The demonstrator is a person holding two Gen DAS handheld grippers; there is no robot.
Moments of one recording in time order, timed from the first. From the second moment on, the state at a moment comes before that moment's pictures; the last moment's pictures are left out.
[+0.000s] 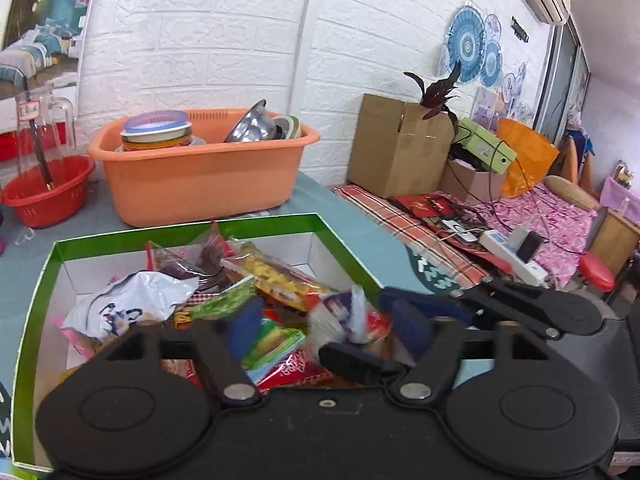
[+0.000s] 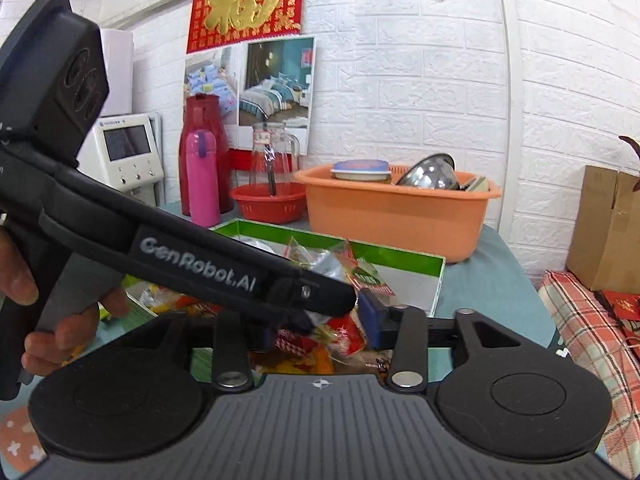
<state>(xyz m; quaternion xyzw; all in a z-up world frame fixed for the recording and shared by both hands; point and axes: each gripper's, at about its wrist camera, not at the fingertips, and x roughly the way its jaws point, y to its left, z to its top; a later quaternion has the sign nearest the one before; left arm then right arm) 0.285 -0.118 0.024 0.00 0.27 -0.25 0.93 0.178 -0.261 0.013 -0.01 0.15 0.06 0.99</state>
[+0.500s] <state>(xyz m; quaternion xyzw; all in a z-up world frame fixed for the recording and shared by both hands) 0.244 -0.120 0.040 0.01 0.26 -0.25 0.93 0.152 -0.252 0.023 -0.03 0.13 0.05 0.99</state>
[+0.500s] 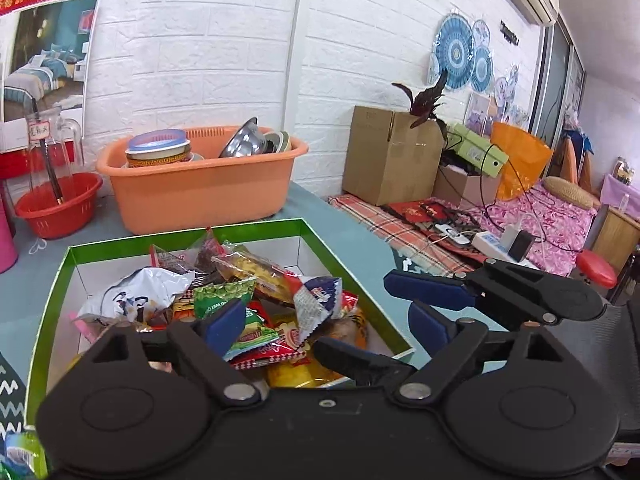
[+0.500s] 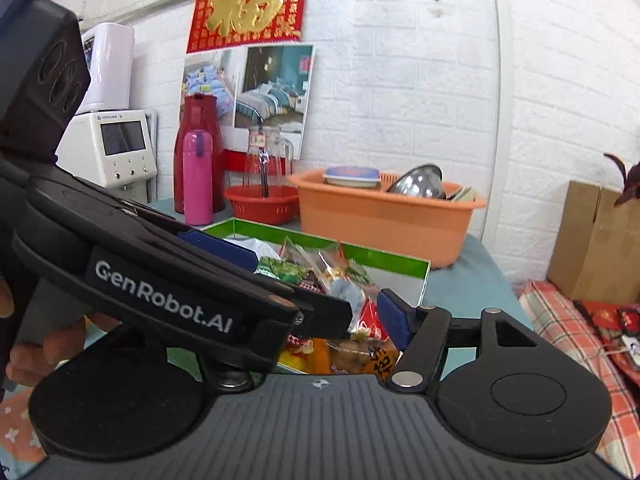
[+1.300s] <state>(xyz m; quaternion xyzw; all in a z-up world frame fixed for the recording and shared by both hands) 0.120 -0.037 0.019 -0.08 0.31 -0.24 0.92 0.113 -0.228 -0.022 -0.13 0.24 0.09 0.96</state>
